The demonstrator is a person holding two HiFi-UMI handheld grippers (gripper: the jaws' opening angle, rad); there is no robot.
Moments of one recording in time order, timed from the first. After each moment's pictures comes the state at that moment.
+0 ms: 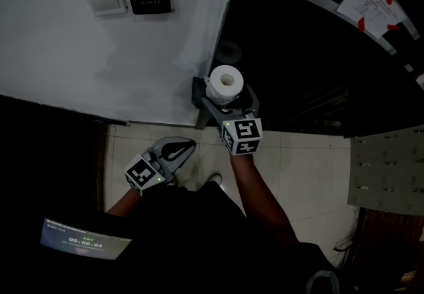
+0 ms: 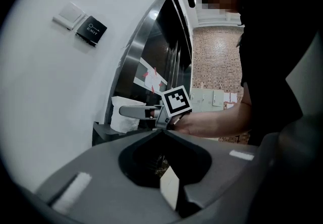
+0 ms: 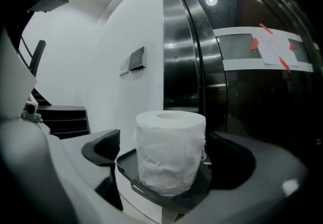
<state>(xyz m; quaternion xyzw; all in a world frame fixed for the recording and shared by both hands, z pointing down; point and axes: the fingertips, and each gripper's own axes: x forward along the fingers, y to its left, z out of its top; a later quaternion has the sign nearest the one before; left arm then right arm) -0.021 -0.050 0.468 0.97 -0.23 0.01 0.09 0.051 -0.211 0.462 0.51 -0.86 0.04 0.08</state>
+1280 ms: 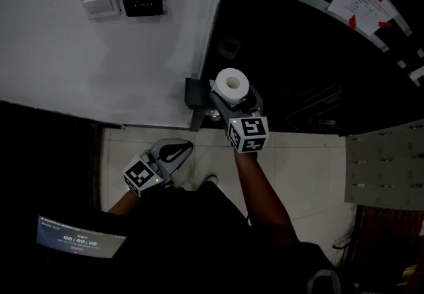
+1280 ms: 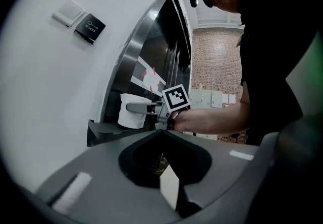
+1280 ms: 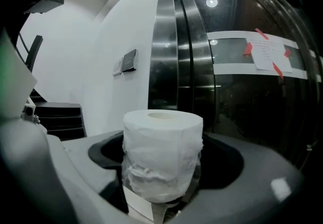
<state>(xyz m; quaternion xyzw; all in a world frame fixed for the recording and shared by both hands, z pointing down) -0.011 -0.046 0.470 0.97 -0.22 0.01 0.10 0.090 -0.213 0.453 0.53 -0.84 0.04 0.09</state>
